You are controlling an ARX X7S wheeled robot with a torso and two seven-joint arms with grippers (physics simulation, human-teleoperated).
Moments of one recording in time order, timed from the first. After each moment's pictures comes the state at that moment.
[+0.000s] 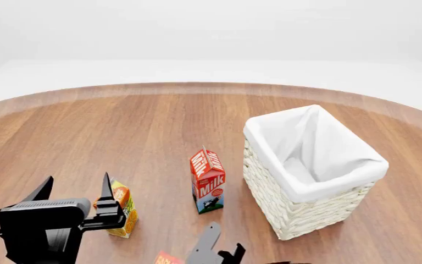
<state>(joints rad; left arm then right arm) 0.08 -0.50 0.07 0.55 -0.49 -0.30 -0.42 0.62 0.40 -1.10 -0.19 0.76 0.99 0.07</state>
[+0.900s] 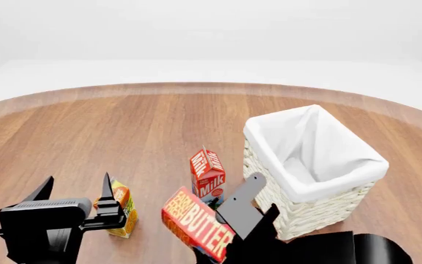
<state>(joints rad) 0.07 -0.51 0.08 0.55 -0.48 -0.30 -0.42 0.66 0.52 -0.68 -0.54 1.20 1.19 0.45</state>
